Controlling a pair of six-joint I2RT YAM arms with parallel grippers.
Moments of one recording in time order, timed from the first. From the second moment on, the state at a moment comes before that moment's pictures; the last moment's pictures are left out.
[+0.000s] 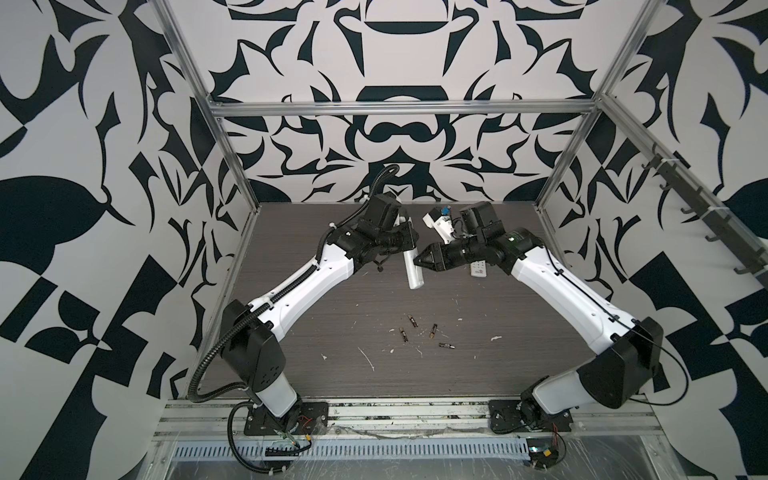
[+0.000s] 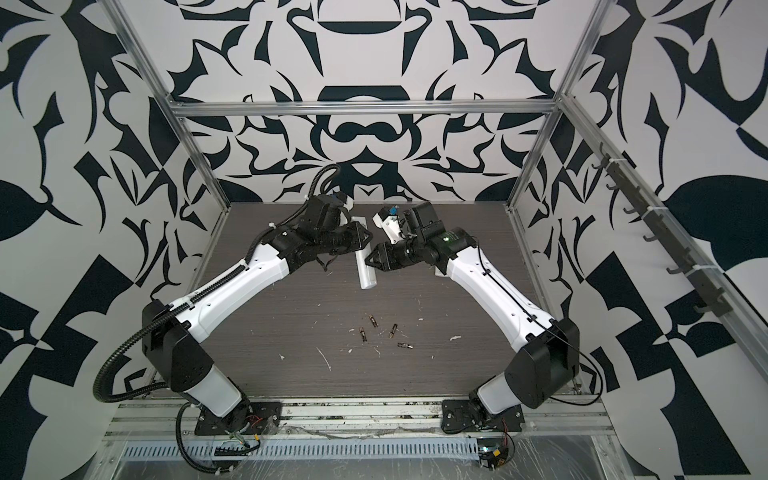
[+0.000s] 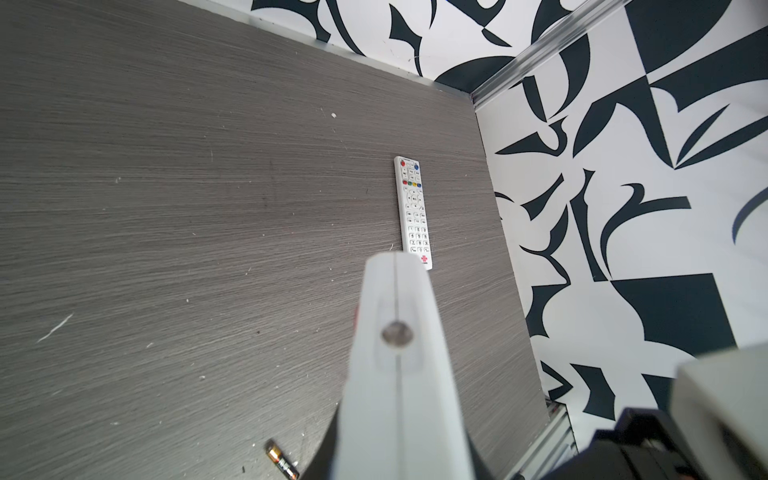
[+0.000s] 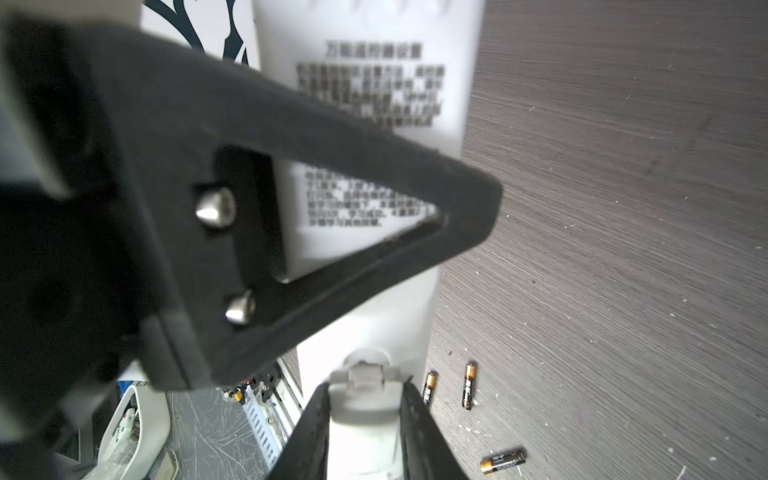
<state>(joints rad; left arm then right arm) -0.72 1.65 1.57 -0.53 0.13 -0.73 0.51 1.49 1.43 -0.75 -0.60 0.28</state>
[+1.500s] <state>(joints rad) -0.72 1.66 1.57 -0.51 0.16 -0.73 0.51 1.42 1.44 -0.75 -0.52 0.23</state>
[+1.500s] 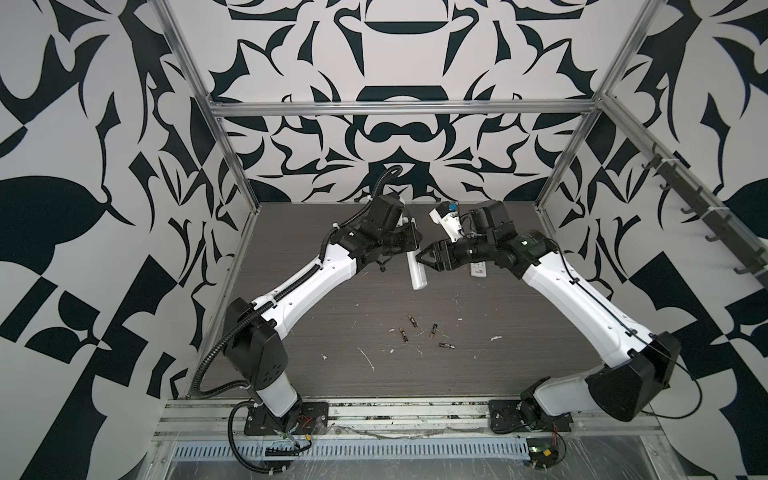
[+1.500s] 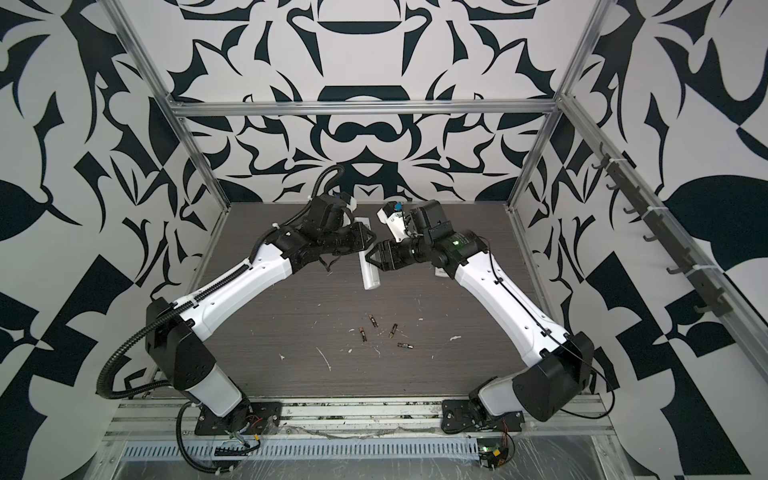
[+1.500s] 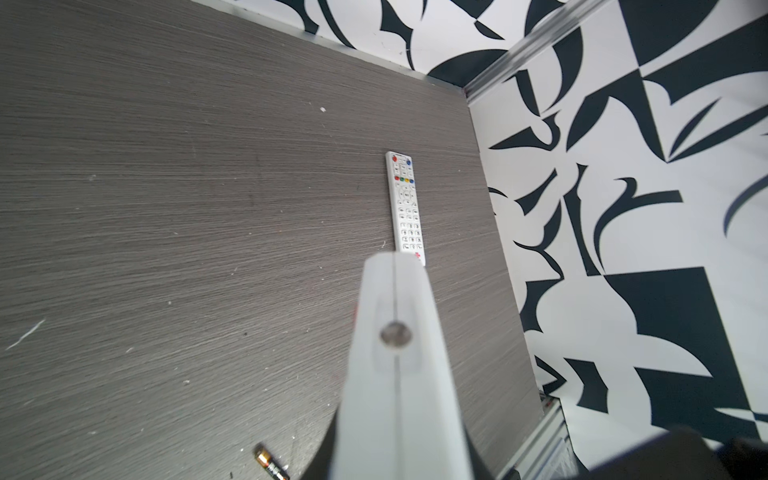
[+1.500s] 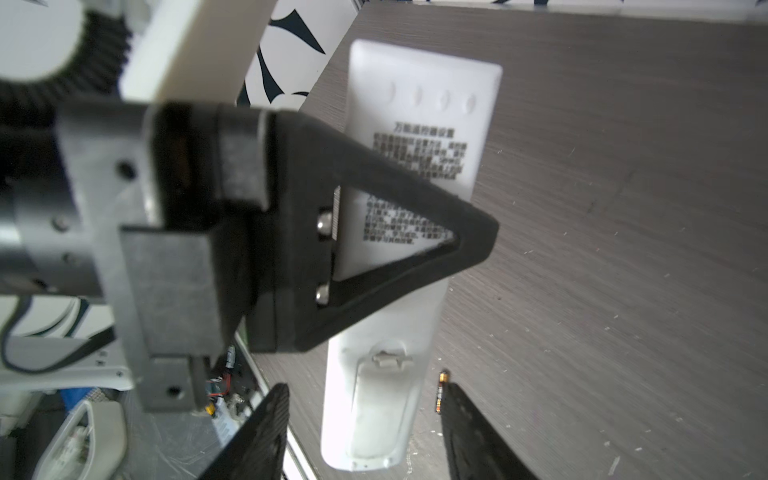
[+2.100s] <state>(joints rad) -0.73 1.65 1.53 -0.44 0.23 -0.73 0.51 1.42 1.44 -0.75 -0.53 0.22</state>
